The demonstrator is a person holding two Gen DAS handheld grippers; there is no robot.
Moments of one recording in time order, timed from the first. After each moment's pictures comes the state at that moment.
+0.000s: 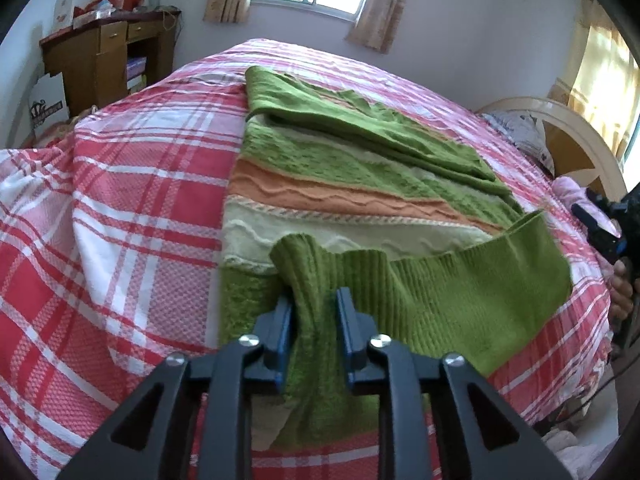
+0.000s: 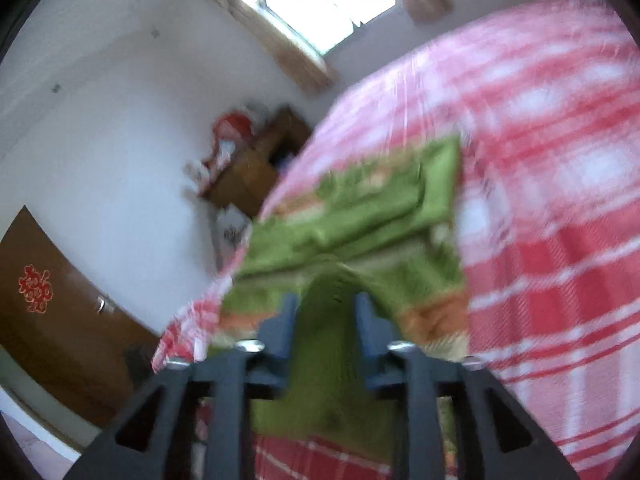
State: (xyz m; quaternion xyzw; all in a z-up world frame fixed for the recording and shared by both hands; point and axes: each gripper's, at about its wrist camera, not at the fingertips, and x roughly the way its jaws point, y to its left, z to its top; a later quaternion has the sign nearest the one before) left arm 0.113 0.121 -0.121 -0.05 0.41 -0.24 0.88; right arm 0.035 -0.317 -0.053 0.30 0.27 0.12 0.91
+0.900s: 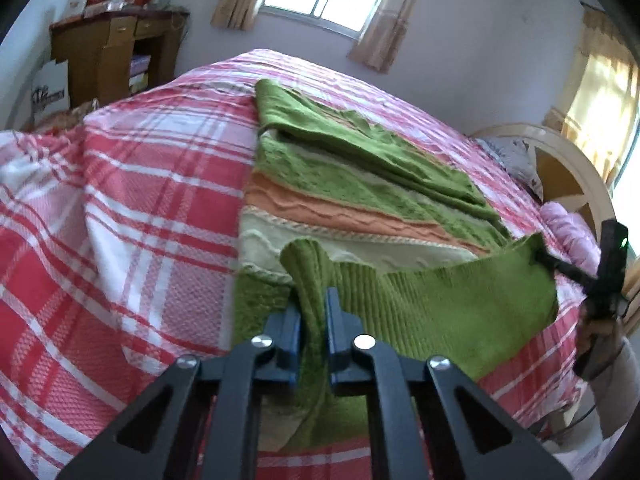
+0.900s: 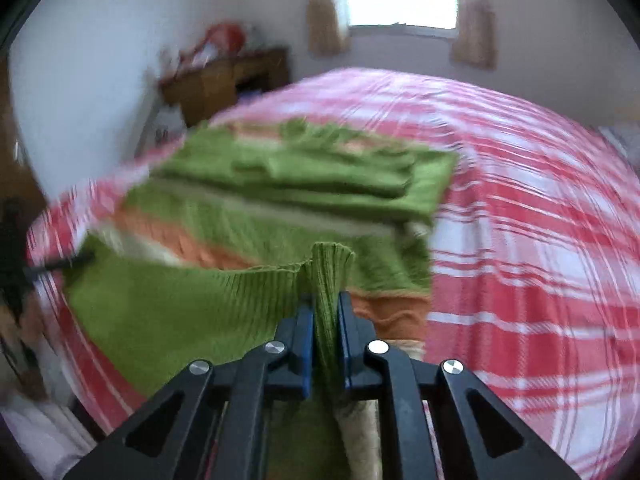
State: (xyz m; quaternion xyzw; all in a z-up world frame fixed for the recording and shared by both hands) left arm 0.110 0.139 -0.118 -0.08 0.39 -0.25 0.88; right arm 0.047 -0.265 -0.086 0.07 0.35 0.05 0.93
